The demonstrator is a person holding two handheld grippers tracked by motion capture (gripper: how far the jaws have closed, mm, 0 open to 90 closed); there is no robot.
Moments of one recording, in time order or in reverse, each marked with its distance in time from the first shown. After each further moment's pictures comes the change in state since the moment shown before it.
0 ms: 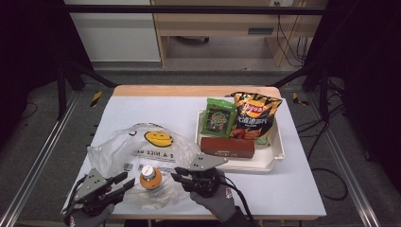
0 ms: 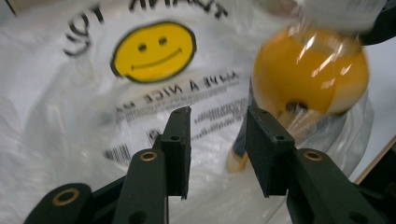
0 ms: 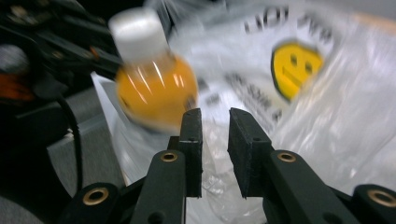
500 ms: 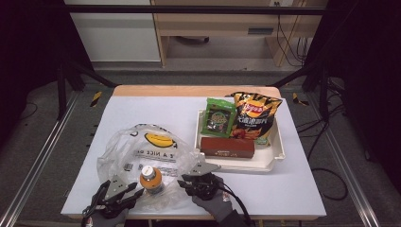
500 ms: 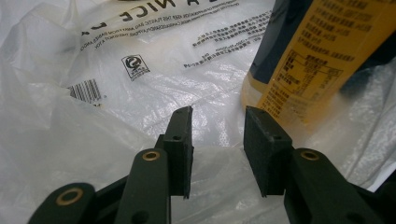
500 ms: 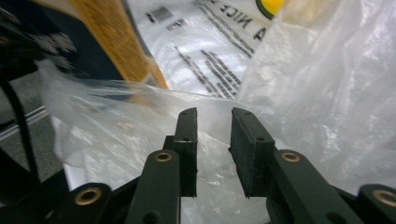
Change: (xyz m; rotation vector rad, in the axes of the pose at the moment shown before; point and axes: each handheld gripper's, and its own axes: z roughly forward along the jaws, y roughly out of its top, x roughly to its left) left arm -0.006 -0.034 0.043 0.185 0.031 0.039; right arm -0.024 -0.057 0.039 0.125 -0.069 0.045
